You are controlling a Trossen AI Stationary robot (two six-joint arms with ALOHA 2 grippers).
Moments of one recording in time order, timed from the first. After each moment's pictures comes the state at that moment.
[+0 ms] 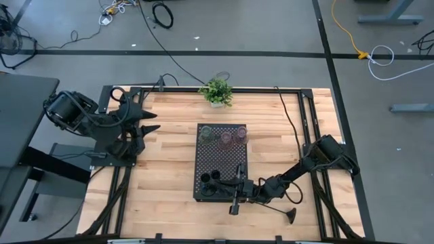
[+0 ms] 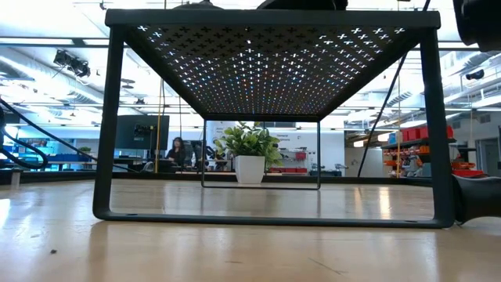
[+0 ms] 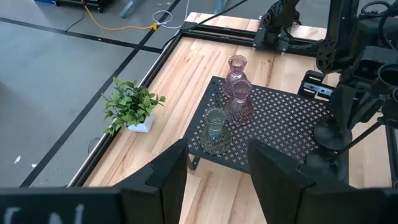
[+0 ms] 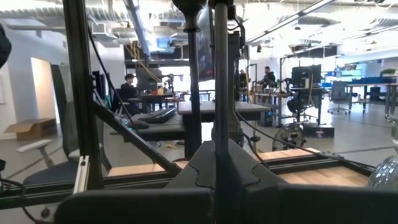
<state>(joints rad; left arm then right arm) -0.51 1.26 1.94 -1.50 -0.74 -0.56 0.59 2.01 0.92 1.43 0.74 -0.19</state>
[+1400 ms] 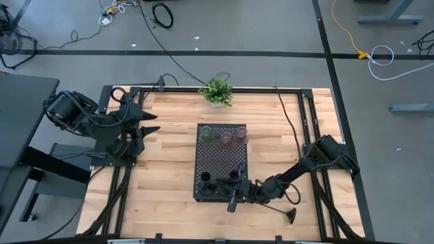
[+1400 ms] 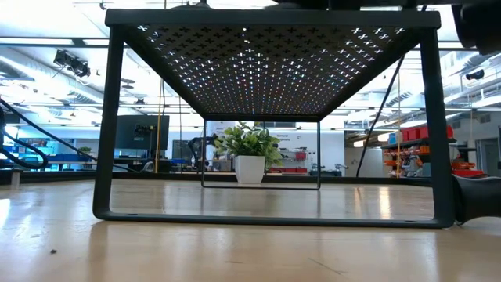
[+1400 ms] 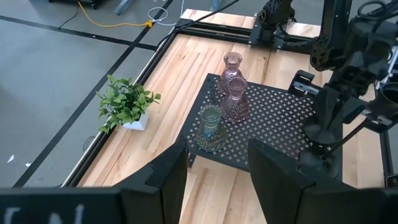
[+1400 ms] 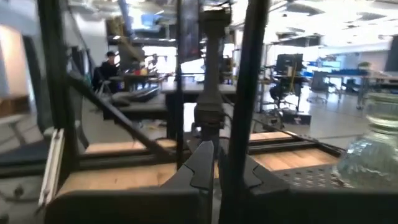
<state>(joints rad) -0.51 1.26 1.94 -1.50 -0.72 -0.56 0.58 2.02 0.92 1.34 0.81 -0.19</state>
